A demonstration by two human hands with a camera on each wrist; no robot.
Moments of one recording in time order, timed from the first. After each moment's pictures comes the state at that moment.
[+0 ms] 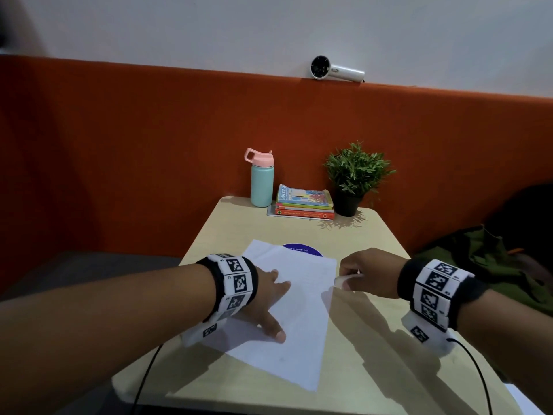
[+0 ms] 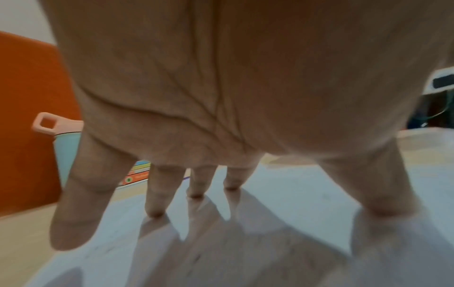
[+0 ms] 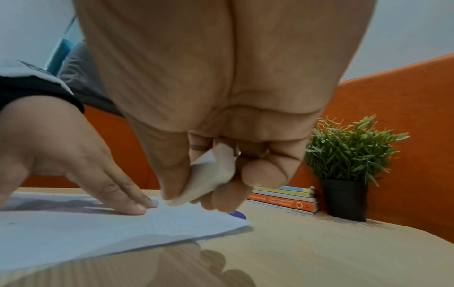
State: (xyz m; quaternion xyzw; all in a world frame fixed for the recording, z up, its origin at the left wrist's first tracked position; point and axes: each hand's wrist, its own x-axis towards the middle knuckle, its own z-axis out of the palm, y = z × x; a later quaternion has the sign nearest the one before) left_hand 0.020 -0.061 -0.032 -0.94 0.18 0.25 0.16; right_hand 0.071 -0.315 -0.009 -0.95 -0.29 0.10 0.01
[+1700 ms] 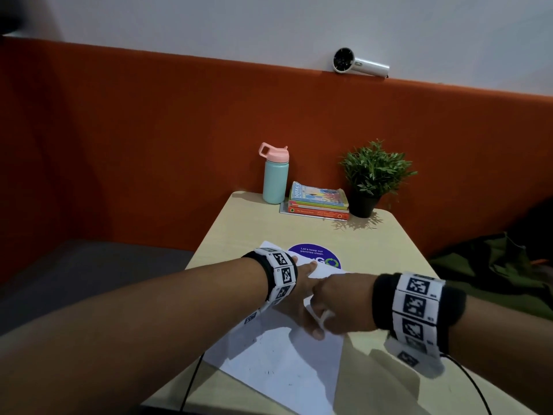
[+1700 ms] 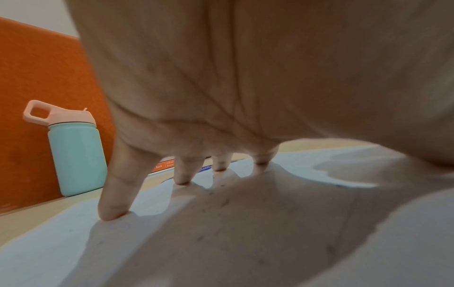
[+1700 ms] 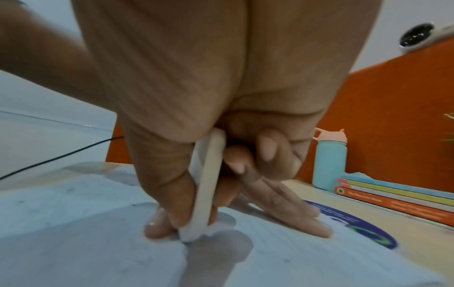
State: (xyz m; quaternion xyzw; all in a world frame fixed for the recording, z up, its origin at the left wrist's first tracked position) left_hand 0.055 -0.083 -0.044 -0.94 0.24 0.20 0.14; right_hand 0.035 -0.233 -0.012 -0.88 -0.41 0.20 -0.13
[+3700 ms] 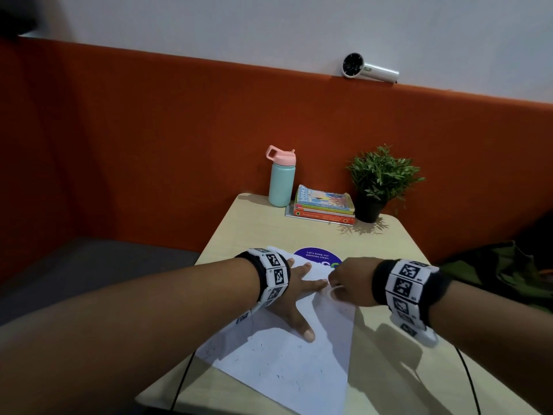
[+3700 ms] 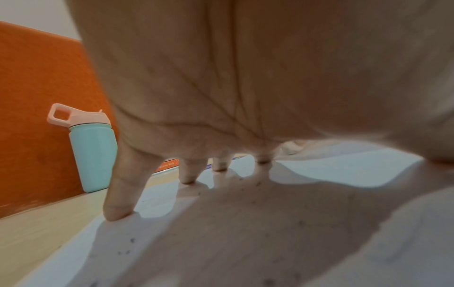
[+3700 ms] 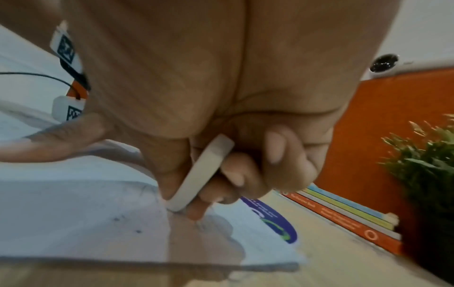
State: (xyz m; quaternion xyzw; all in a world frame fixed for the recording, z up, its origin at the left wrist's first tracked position) left_hand 0.057 -0.056 -0.047 -0.94 0.23 0.22 0.13; right_hand 0.065 -0.230 -0.001 -0.91 -0.32 0.15 -0.21
